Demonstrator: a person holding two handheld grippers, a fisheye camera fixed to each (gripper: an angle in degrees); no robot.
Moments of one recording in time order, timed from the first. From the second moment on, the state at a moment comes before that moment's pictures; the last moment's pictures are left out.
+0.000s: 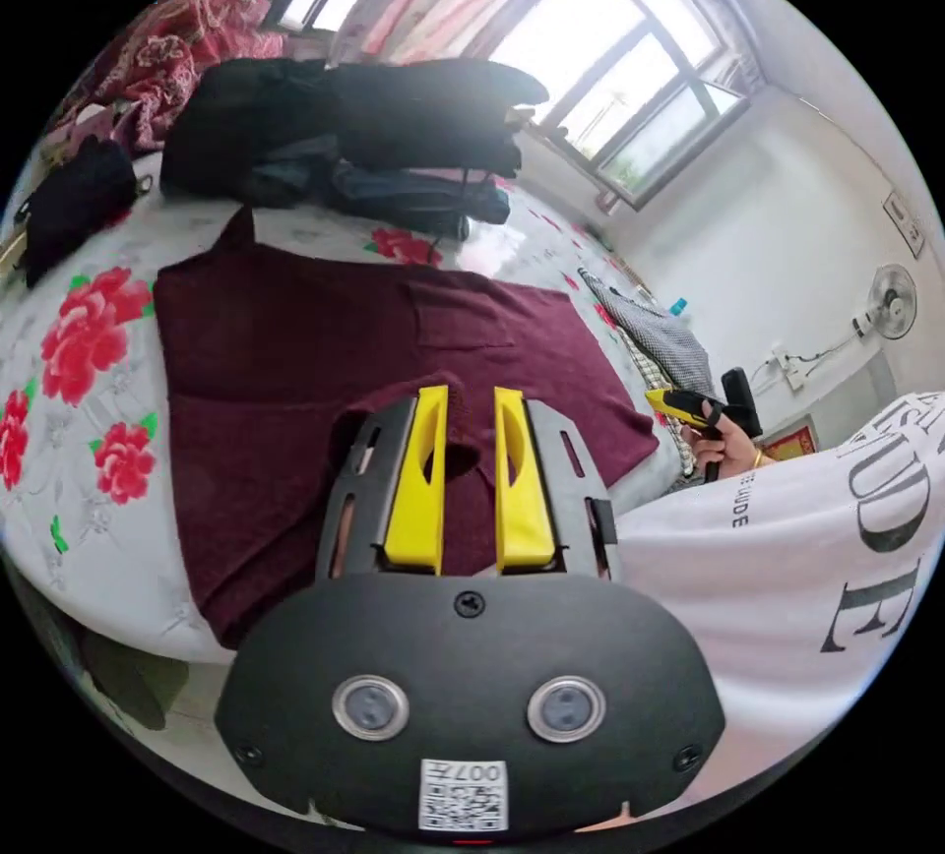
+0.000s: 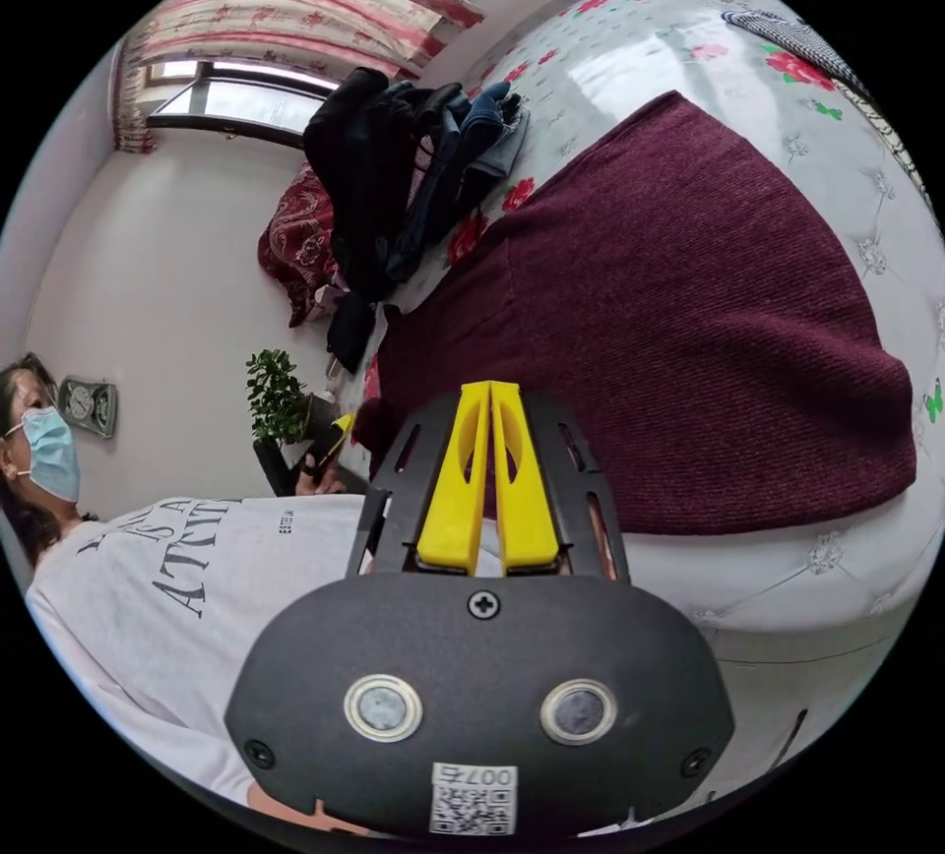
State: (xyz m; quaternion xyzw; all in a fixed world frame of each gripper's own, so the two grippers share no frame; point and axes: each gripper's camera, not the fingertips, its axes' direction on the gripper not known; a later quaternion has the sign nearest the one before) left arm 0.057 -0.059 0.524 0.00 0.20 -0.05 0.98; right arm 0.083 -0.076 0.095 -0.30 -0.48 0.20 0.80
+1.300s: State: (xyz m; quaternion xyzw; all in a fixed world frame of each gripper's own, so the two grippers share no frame) left arm -0.078 -0.183 0.563 0.00 0.15 0.10 0.98; right arm -0.047 -0.109 0.102 -0.40 -0.45 0.16 0.78
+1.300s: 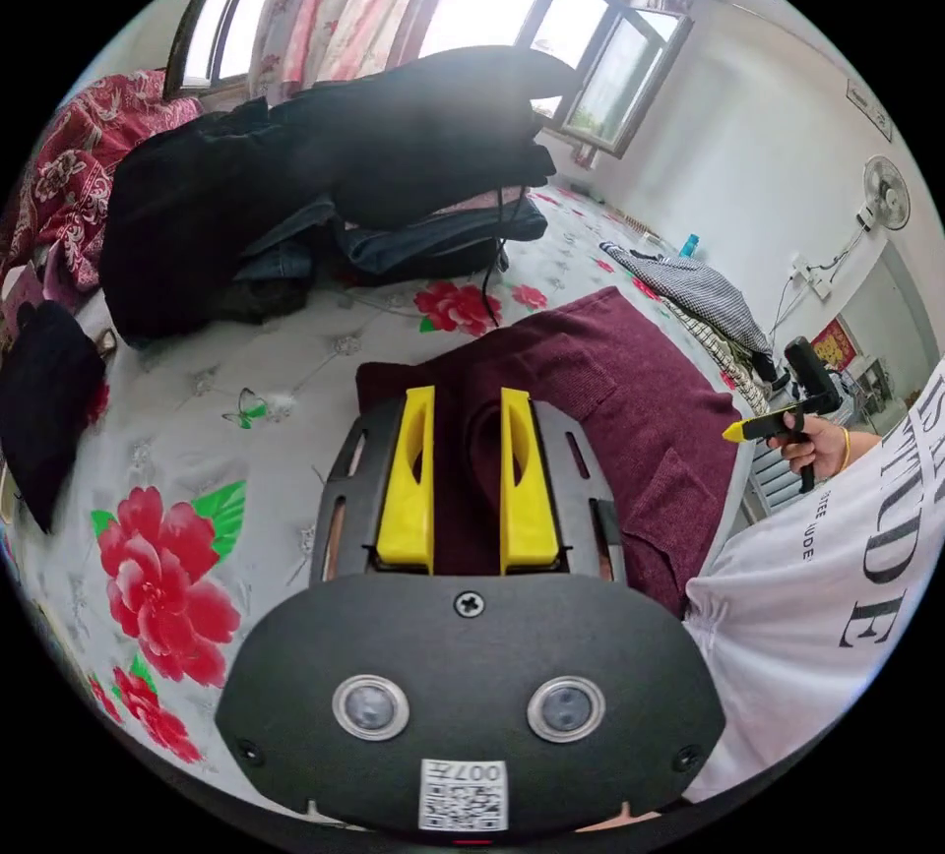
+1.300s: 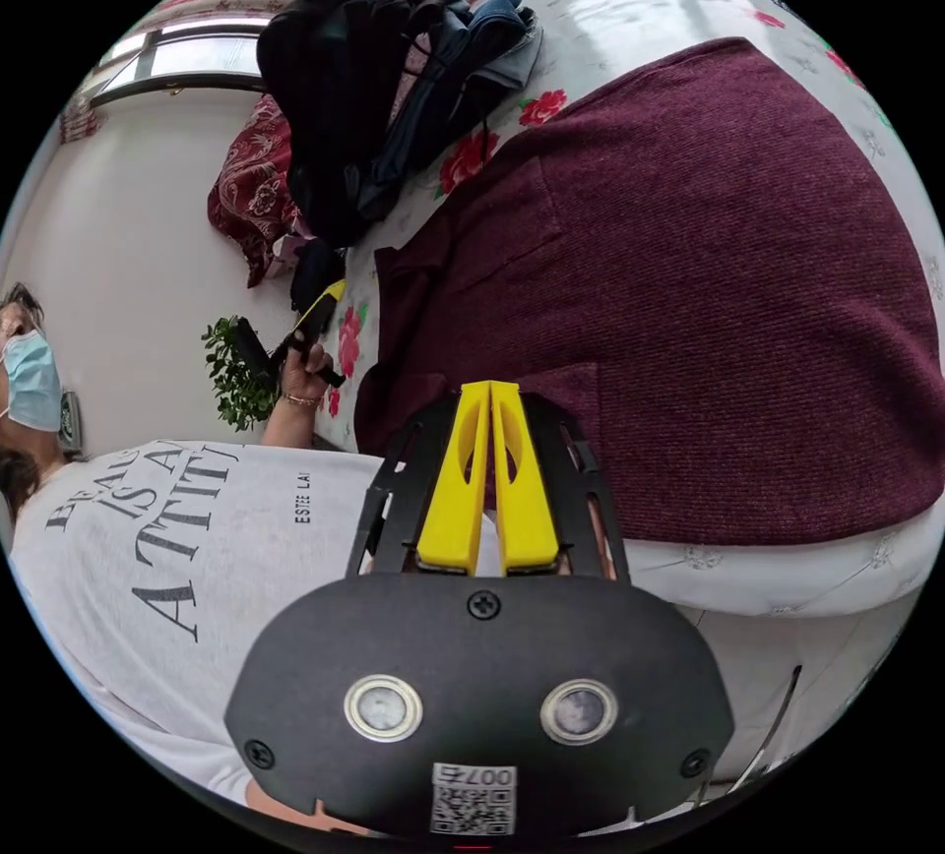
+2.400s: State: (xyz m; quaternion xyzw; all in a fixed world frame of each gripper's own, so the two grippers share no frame) left arm -0.280 -0.124 0.481 0.15 0.12 -0.26 0.95; right arm -0.091 -0.134 0.083 -0.40 -0.40 0.09 0.82
